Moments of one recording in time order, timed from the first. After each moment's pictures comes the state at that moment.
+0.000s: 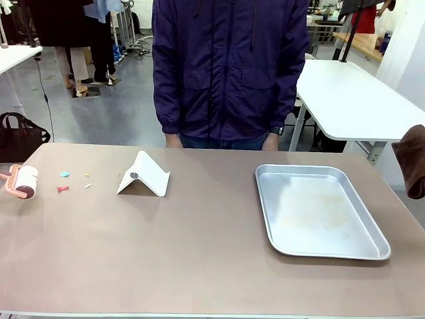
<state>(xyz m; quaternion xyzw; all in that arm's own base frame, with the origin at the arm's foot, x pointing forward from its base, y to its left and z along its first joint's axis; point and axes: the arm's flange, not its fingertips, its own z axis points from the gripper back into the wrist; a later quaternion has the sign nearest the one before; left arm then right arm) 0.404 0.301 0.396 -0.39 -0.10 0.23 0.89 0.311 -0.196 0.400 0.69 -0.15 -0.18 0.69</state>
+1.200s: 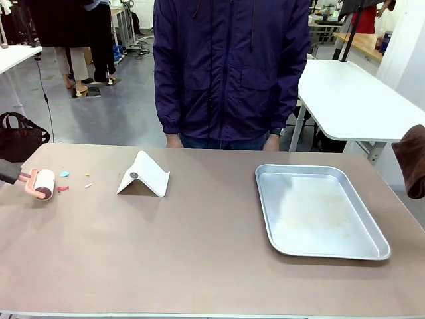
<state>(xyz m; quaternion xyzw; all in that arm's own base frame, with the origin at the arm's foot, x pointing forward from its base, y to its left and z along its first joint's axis) 0.442 0.276 0.372 -0.38 -0.09 0.24 0.89 0.311 -0.196 0.400 0.69 -0.15 -0.18 0.69</state>
